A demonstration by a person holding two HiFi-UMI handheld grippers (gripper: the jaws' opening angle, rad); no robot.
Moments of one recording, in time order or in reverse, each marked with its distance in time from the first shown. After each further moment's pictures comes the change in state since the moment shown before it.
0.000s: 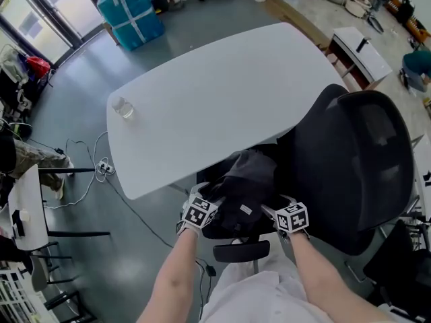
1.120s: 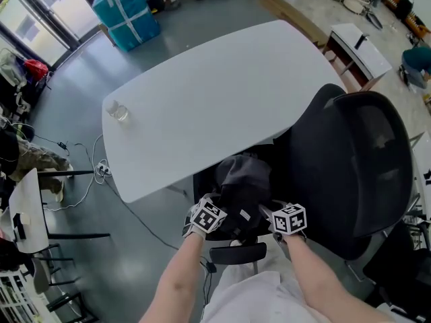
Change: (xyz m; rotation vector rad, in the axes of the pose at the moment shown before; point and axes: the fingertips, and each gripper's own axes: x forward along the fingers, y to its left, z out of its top) left arm 0.030 -0.049 -0.005 0.087 0.130 -0.124; right arm -0.003 0.017 0.013 0.103 -0.019 0.111
